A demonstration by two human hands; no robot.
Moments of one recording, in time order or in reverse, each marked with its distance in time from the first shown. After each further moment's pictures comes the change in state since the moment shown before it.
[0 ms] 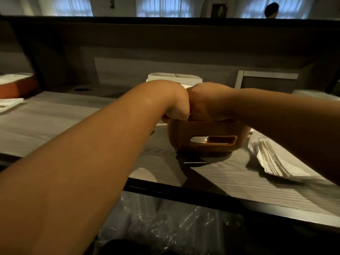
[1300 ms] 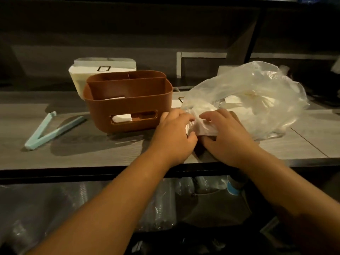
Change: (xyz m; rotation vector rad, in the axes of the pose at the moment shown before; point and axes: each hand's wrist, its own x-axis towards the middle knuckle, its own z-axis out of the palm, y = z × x) left_hand -0.010 0.144 0.158 -0.553 0.387 0.412; right_hand -0.194 0.093 0.152 0.459 0.392 0.482
